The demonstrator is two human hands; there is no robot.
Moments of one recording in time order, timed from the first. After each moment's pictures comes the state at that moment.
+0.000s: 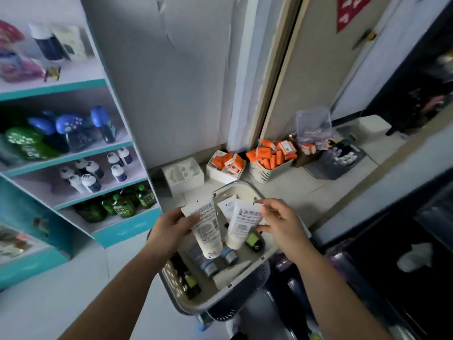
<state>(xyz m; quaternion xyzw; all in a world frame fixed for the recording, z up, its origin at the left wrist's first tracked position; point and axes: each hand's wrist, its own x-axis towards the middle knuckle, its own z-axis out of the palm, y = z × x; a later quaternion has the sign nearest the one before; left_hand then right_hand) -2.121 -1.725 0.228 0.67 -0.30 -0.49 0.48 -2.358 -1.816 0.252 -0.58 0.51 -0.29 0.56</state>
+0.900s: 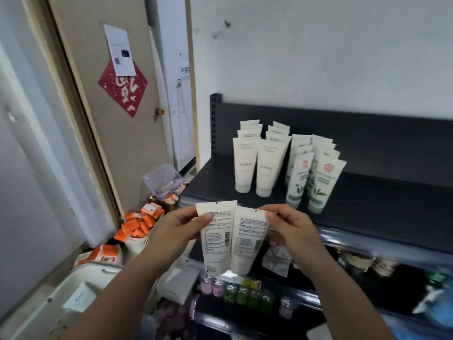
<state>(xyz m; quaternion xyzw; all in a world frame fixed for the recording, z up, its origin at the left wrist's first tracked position) -2.461 -1.691 0.423 0.31 -0.66 -0.58 0.36 -2.672 -1.591 0.418 -0.41 0.58 -0.61 0.36</state>
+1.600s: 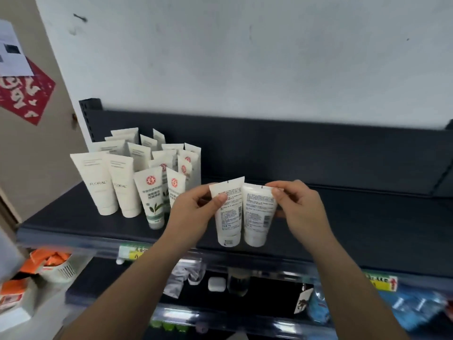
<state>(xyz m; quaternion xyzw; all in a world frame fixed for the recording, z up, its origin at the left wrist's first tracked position) -2.803 -1.595 0.458 0.25 -0.74 -0.49 0.39 -2.977 -1.470 0.465 -0.40 0.69 -0.60 0.09</state>
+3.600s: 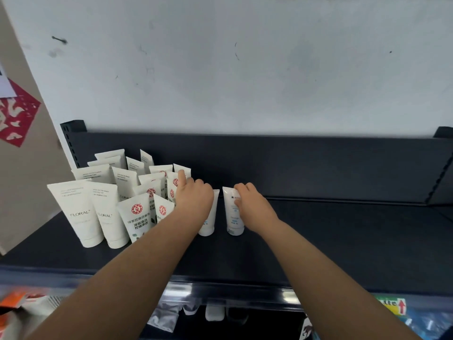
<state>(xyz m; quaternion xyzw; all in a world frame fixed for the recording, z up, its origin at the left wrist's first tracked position) -2.895 -1.688 0.481 0.39 -0.90 0.21 0.03 -3.014 -1.590 0.450 -0.52 0.82 -0.23 0.00</state>
